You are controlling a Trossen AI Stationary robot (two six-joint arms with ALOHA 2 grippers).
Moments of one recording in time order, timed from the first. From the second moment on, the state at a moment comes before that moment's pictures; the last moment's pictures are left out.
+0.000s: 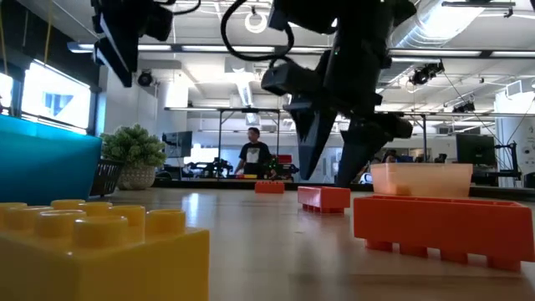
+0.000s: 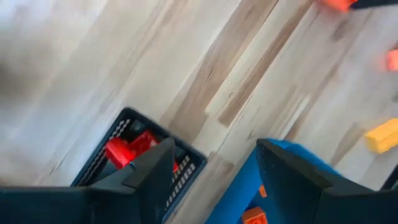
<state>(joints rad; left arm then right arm) 0.31 1.18 1.13 -1.22 0.08 -0.44 0.22 1.95 1.34 -0.67 0.09 1.23</state>
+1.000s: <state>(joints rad) 0.31 1.17 1.15 -0.98 0.32 -0.38 0.20 1.97 1.45 -0.66 0.02 0.91</state>
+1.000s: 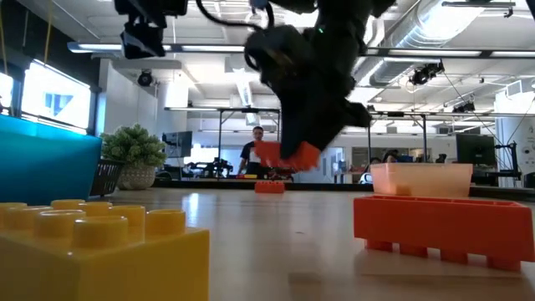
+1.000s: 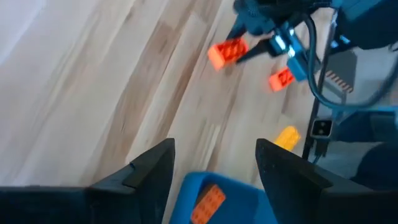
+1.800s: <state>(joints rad) 0.31 1.17 1.15 -0.74 0.32 -1.03 0.13 1.95 1.87 -0.81 0.28 0.25</state>
